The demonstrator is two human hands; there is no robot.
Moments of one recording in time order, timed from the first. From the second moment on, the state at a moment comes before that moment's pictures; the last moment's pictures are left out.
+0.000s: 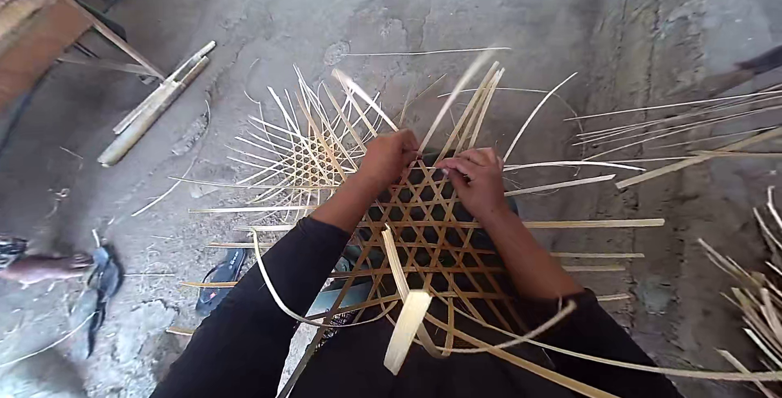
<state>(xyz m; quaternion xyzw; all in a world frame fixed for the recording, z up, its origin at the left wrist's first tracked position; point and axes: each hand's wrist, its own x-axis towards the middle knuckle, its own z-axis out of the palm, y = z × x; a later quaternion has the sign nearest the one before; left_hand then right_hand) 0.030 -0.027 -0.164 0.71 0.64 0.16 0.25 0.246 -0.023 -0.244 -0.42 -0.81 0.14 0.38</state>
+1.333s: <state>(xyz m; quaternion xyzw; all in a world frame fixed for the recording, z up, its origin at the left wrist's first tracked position) 0.009 0.046 0.206 0.74 0.58 0.30 -0.14 0.174 0.085 0.141 -0.40 -0.73 0.17 0.53</state>
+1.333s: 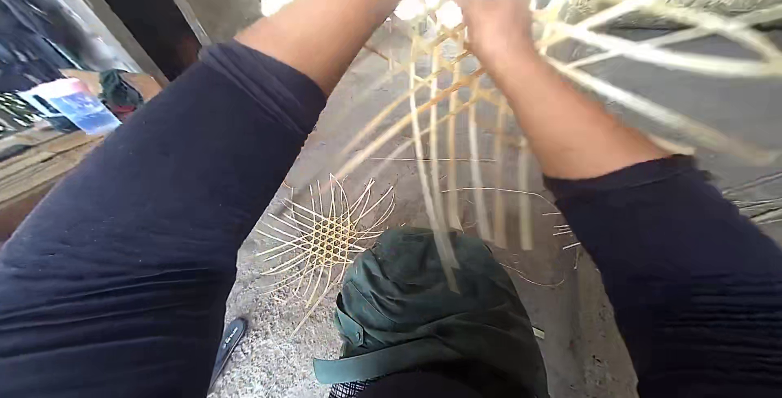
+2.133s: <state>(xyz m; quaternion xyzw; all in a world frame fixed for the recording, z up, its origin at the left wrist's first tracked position) 0.023 -0.182 -0.223 0.52 0.69 0.42 0.26 0.206 -0.090 -0.213 -0.34 -0.90 0.17 0.22</state>
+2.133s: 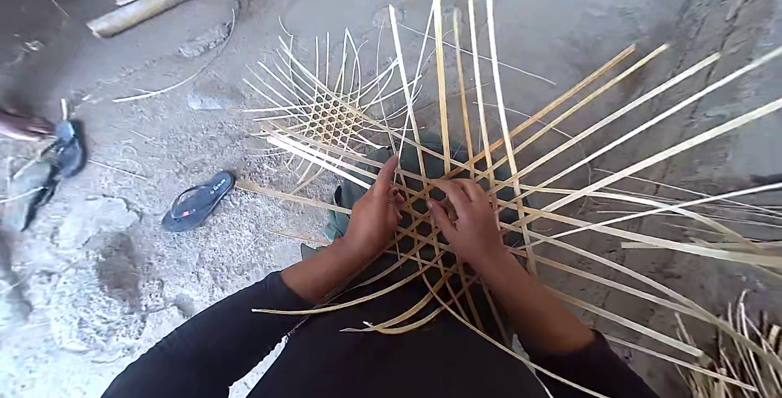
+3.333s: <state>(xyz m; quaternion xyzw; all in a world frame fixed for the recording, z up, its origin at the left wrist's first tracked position) 0.033 -0.177 -0.259 0.51 0.68 0.50 0.17 0.208 -0.053 -0.230 -0.36 -0.90 0.10 0.24</state>
